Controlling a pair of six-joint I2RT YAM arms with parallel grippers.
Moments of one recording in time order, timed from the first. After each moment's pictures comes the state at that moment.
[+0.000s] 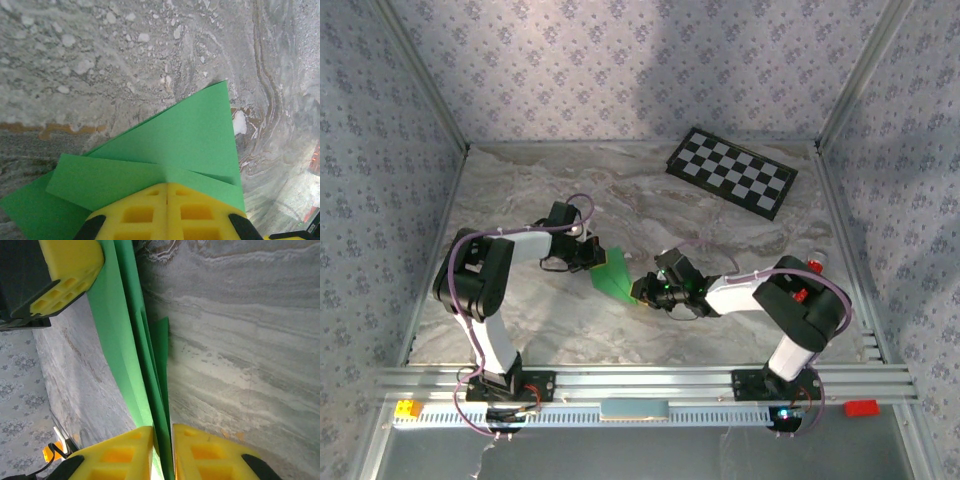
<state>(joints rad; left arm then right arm) -0.34 1.80 0.91 -0.25 0.56 -0.53 0.84 1.67 0.60 0.36 -0.33 1.17</state>
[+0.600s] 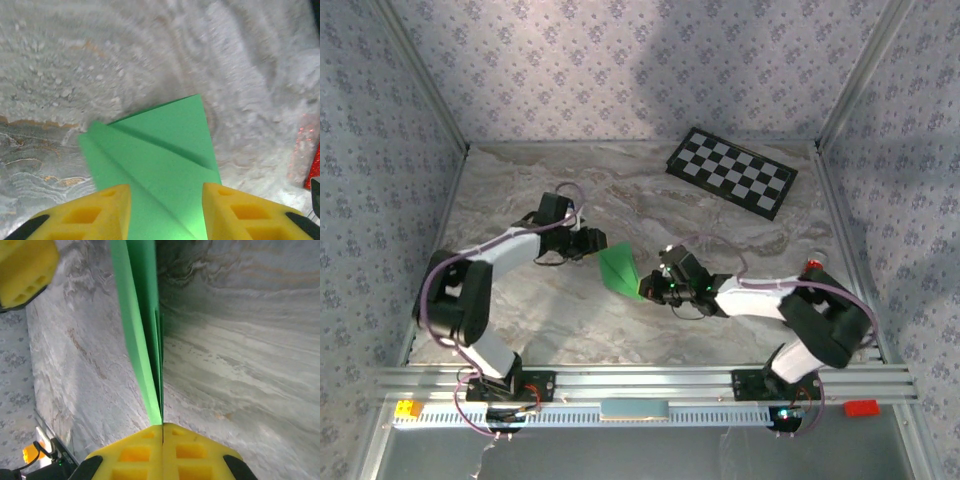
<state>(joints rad) -0.34 1.58 0.92 -0.30 0.50 -0.57 0.84 1.48 0.61 0.16 -0.23 1.03</state>
